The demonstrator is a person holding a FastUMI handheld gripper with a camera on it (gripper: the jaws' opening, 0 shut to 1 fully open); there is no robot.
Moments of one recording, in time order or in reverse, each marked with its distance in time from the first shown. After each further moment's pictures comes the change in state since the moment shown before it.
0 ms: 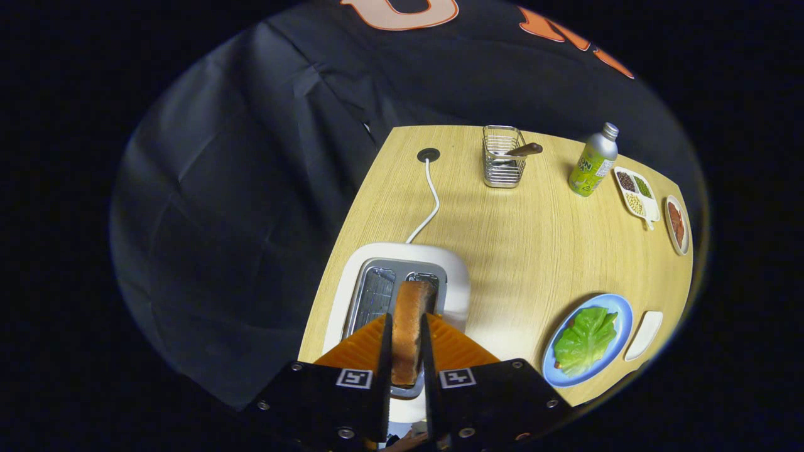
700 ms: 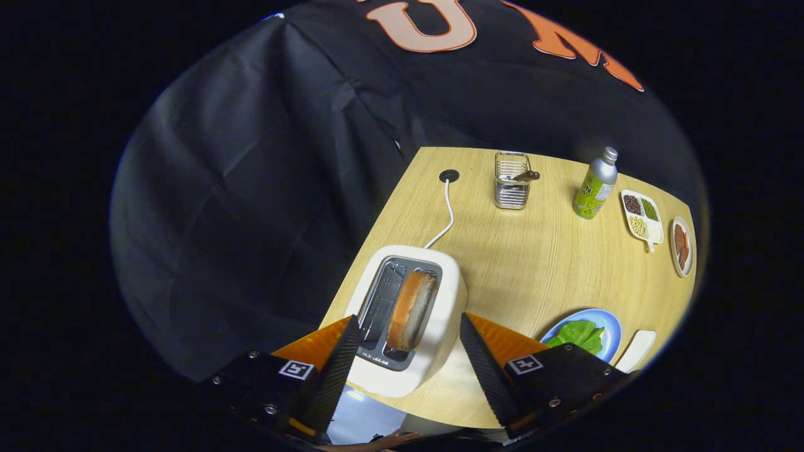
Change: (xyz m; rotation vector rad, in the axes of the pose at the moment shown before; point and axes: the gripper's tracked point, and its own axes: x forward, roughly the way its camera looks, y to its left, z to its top) arm -0.052 -0.004 0.001 -0.075 -0.046 0.099
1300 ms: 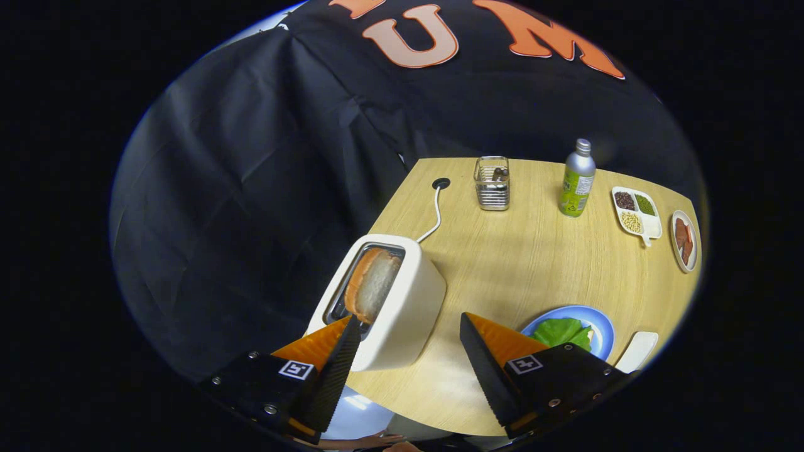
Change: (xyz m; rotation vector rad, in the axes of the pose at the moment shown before) arm -0.035 -0.041 -0.024 -0.033 -0.096 0.104
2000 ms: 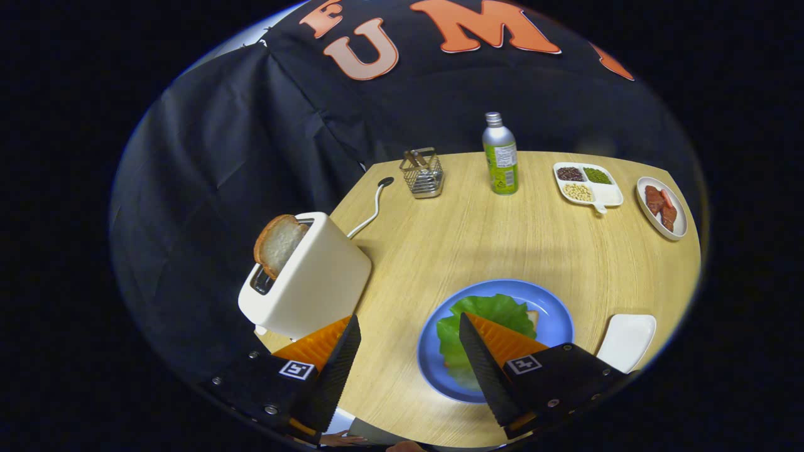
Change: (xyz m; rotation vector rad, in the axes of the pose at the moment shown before) arm -0.022 -0.118 -0.064 0.034 -0.097 -0.057
